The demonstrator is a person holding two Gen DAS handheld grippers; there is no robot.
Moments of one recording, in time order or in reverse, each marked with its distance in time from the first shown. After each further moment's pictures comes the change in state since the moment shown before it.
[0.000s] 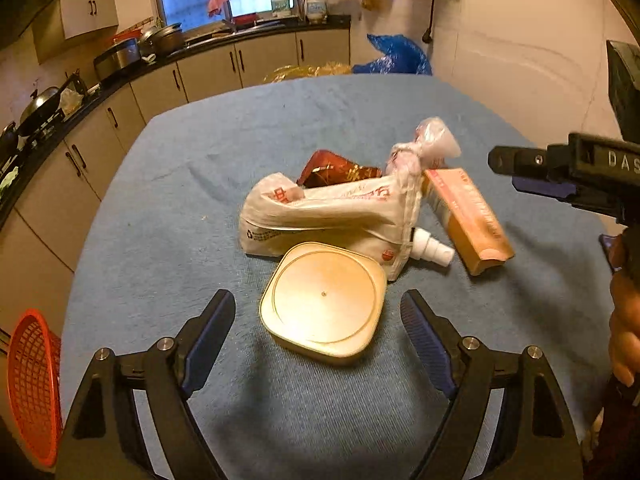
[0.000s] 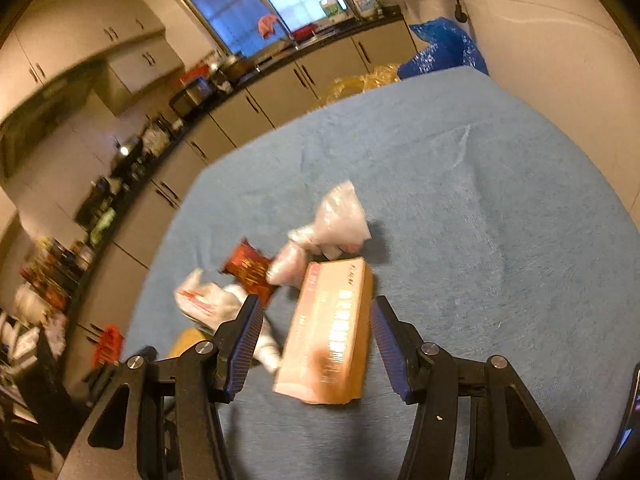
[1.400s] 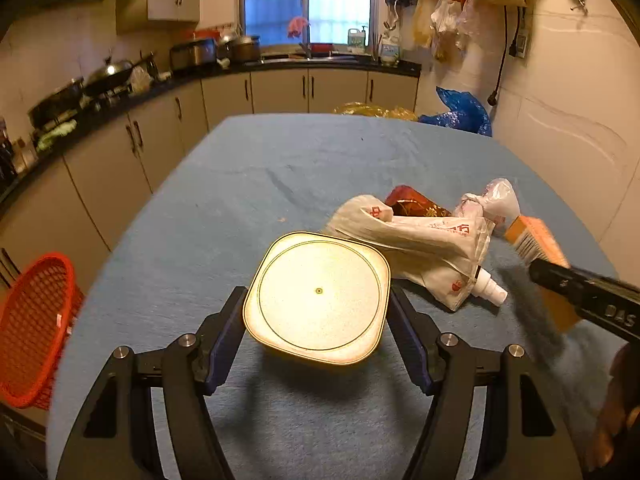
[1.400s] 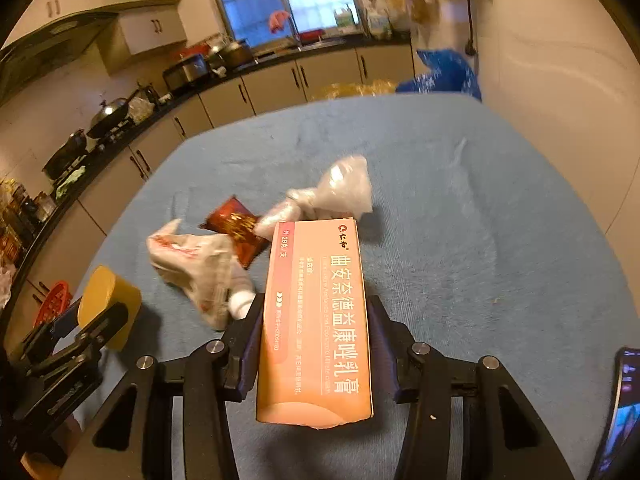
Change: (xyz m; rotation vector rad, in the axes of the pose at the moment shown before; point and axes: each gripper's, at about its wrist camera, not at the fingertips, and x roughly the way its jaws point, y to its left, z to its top) left arm -0.024 0.042 -0.023 -0.221 -0.170 0.128; right arm -0.005 0.033 -0.049 -0.180 -0.070 -0.159
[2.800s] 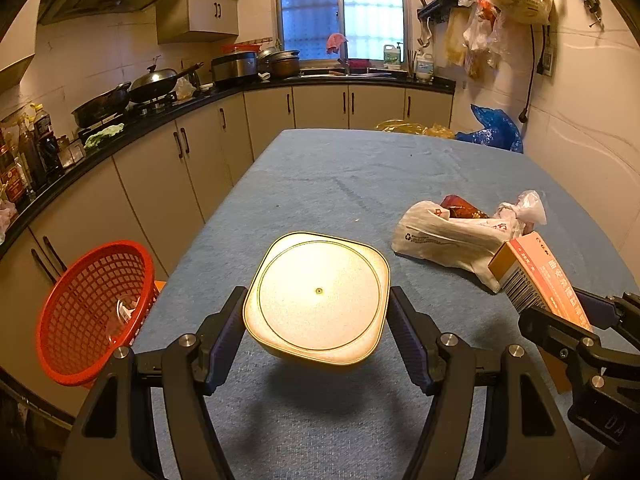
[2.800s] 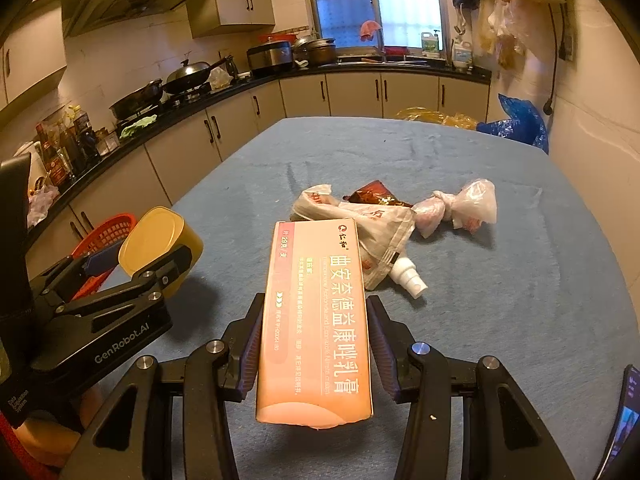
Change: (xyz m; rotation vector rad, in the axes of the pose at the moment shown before) left arm -0.043 0.037 -0.020 -0.044 -0.051 0.124; right arm -0.027 0.098 -0.038 -0.242 -0.008 0.121
